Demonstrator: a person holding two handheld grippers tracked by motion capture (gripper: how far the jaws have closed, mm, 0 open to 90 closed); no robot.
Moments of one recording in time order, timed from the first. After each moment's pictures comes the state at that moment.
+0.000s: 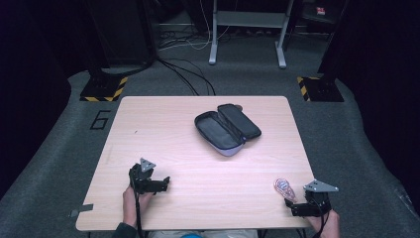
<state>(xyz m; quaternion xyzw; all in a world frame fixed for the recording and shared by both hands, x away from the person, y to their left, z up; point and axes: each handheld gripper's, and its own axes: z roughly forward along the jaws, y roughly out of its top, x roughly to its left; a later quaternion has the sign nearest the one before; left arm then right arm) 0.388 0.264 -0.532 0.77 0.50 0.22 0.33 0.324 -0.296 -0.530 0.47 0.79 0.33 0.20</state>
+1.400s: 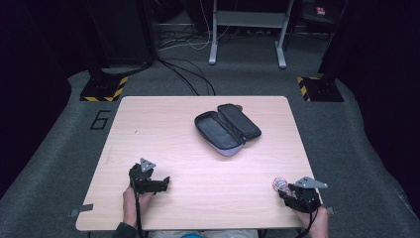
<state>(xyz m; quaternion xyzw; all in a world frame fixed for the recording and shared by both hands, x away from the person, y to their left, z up) 0.388 0.264 -0.531 0.77 0.50 0.22 0.33 0.330 -0.263 -0.521 0.48 0.78 0.34 0.21</state>
